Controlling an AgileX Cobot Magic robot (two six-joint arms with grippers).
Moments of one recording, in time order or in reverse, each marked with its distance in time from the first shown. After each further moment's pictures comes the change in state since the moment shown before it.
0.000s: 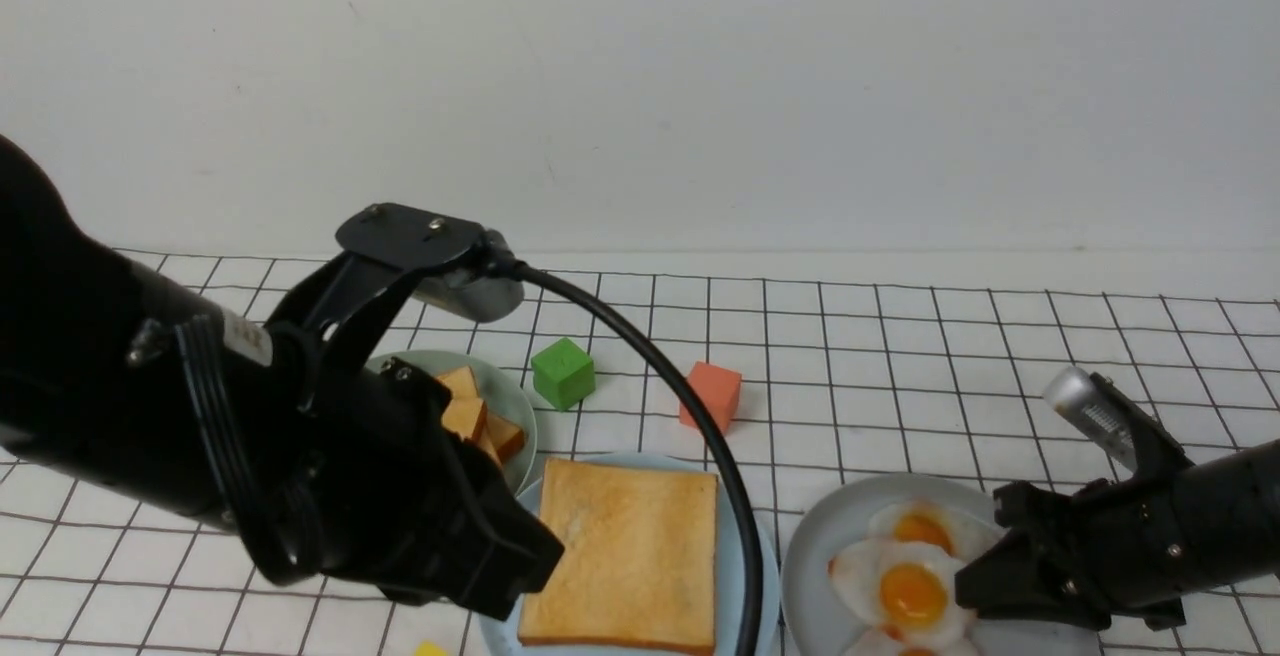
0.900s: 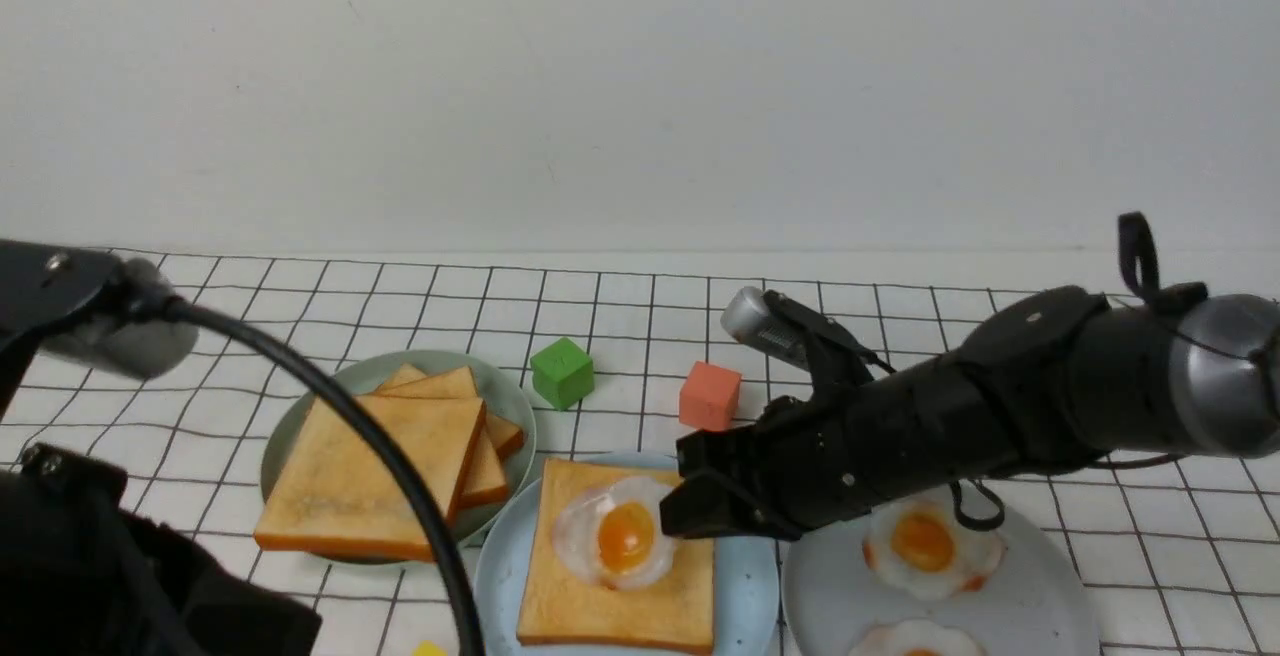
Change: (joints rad) right arm 0.506 0.155 -0.320 0.170 -0.149 0.018; left arm 0.000 -0.383 0.112 0.277 0.134 -0.441
